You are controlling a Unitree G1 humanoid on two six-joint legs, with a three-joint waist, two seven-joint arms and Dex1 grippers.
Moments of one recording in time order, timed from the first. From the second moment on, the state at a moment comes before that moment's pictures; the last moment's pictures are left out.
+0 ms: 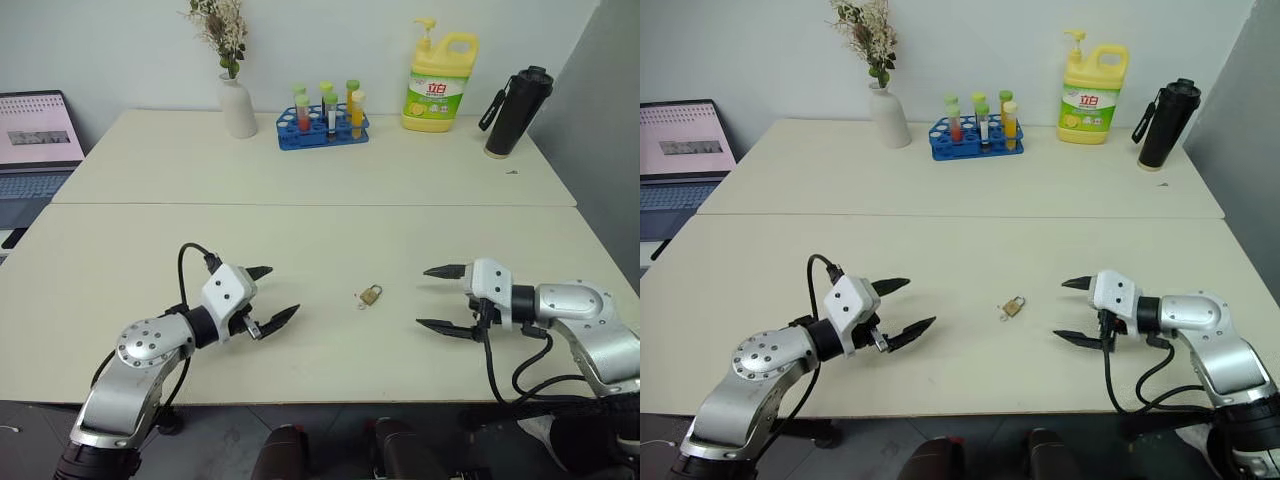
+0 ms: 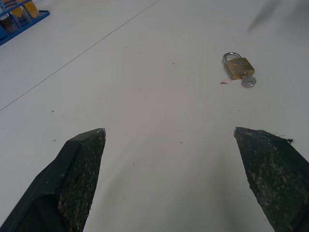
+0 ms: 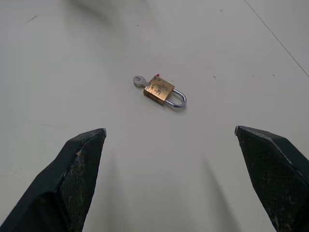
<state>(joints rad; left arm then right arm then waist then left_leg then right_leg) -0.03 0.64 0.03 -0.35 -0.24 0.30 -0.75 -0.28 -0.79 0.11 -0.15 0.22 0.14 1.12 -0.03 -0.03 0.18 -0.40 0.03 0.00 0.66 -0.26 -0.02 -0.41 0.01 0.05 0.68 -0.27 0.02</state>
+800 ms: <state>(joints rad) 0.06 0.73 0.04 -0.60 -0.39 0.43 -0.84 -1.05 -0.43 0.55 0.82 -0.10 -0.25 1.52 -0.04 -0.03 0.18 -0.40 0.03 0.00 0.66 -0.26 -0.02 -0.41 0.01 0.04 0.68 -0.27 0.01</state>
